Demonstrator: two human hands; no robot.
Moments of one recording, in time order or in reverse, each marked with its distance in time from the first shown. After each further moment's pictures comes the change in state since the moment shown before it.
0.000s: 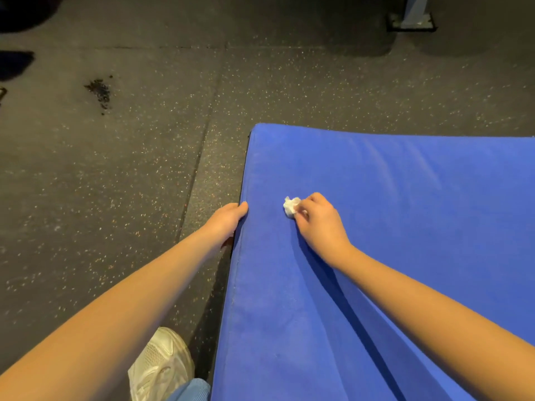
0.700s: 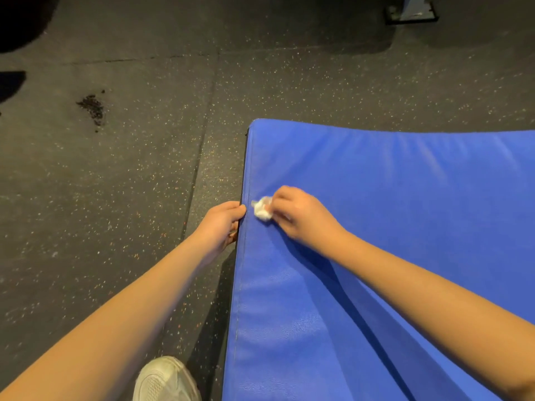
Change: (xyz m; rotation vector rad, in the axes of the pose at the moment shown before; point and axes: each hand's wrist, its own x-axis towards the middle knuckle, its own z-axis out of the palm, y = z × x) left_hand 0.019 0.024 -0.009 -0.129 -0.058 0.132; right_hand 0.053 -0.016 0.001 0.008 -0.093 -0.475
